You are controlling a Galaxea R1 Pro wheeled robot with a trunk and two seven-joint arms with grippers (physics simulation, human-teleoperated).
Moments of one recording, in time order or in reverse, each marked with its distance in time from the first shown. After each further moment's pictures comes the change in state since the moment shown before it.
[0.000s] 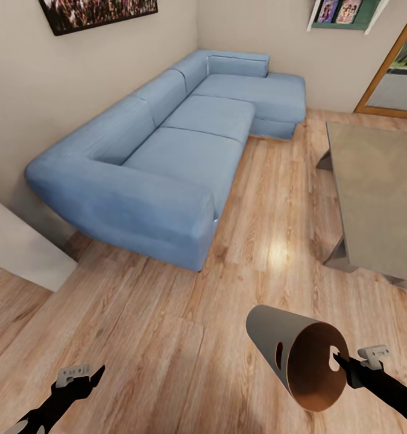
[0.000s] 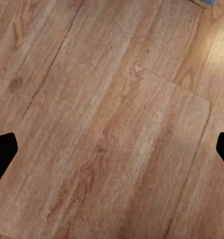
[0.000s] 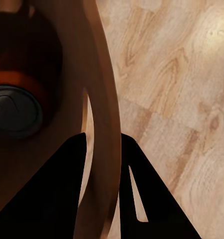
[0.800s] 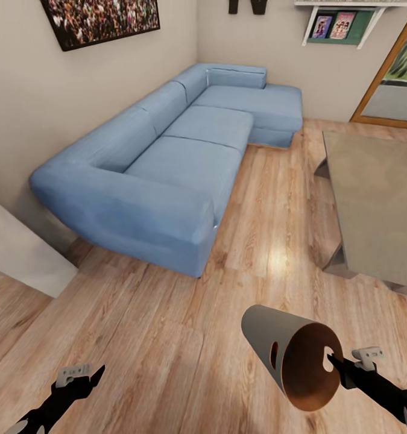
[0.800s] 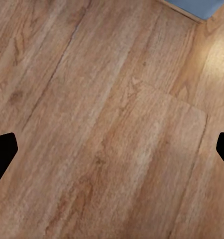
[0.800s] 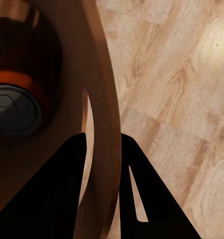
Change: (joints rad) left arm -0.001 0.000 0.000 0.000 0.000 -0.002 0.000; right arm 0.000 0.033 -0.001 0.001 0.000 -0.004 -0.001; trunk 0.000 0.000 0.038
